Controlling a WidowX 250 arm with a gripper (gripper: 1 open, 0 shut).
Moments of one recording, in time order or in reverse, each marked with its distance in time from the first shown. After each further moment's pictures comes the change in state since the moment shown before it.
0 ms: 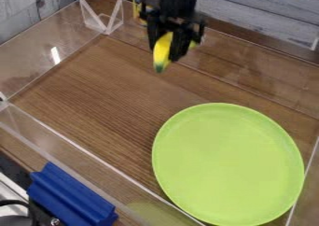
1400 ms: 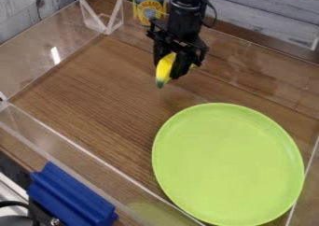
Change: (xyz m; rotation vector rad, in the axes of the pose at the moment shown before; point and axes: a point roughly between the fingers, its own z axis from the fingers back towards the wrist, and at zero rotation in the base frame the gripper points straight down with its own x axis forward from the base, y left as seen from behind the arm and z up) arm 0.010 -0.003 -0.032 0.063 0.079 -0.086
